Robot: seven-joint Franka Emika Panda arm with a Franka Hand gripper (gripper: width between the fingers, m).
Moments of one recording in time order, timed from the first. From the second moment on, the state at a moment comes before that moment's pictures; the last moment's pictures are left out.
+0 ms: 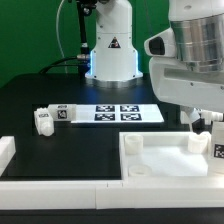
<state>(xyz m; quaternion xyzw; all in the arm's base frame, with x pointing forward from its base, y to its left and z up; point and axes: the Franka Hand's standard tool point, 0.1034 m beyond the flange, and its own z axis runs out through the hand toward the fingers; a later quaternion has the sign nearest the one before) 0.641 0.105 0.079 -0.91 0.40 0.05 0.09</state>
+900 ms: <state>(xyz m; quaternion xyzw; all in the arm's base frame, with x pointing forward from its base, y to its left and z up) 0.644 0.103 0.077 -0.94 0.32 0.02 0.06</state>
